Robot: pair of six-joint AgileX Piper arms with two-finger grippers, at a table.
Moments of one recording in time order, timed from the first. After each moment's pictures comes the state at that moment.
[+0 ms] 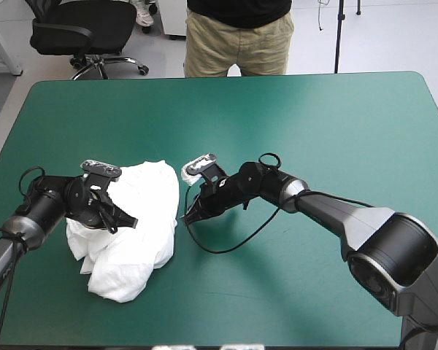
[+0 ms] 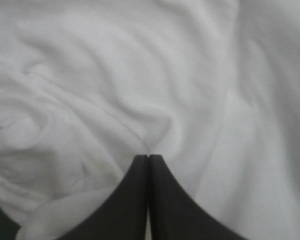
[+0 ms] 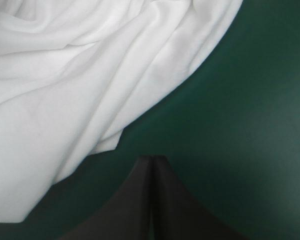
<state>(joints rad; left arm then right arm) -0.15 1.35 -0.87 -0.05 0.81 0.23 0.72 1.91 -1.37 0.72 0.56 -0.59</state>
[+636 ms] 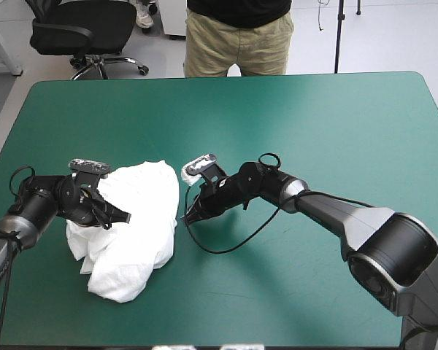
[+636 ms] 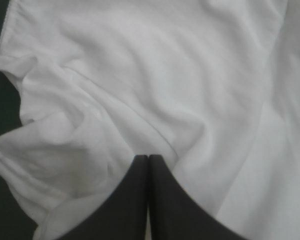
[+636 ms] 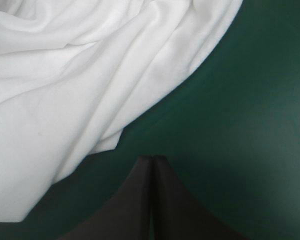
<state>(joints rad) -0.08 1.35 -0.87 -0.06 0.80 0.22 0.72 1.91 -1.37 0.72 0.56 -0.59</state>
